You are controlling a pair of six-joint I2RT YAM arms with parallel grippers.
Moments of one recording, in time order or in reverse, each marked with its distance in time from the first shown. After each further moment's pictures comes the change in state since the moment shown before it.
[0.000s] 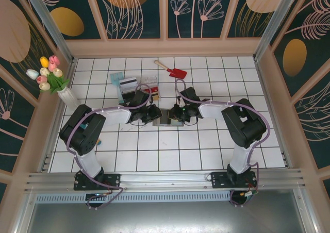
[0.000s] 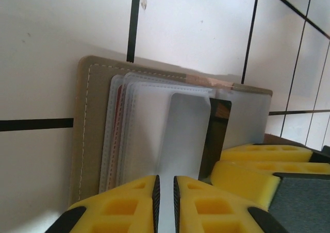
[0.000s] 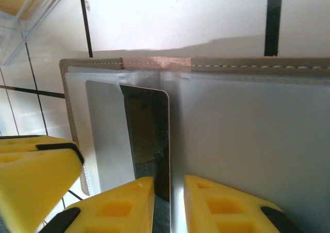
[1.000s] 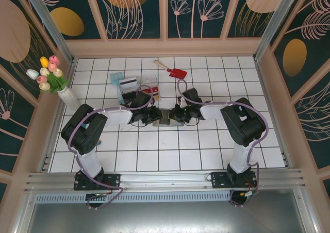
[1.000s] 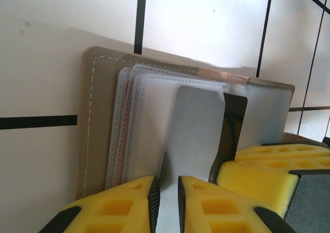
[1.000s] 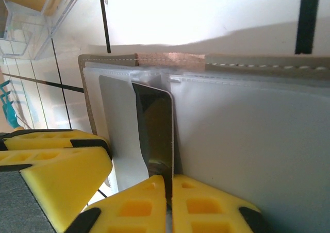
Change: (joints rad) left arm -0.013 0.014 -0.001 -0.010 -0.038 0.029; right arm -0.034 0.020 -0.059 0.137 -0.117 0.031
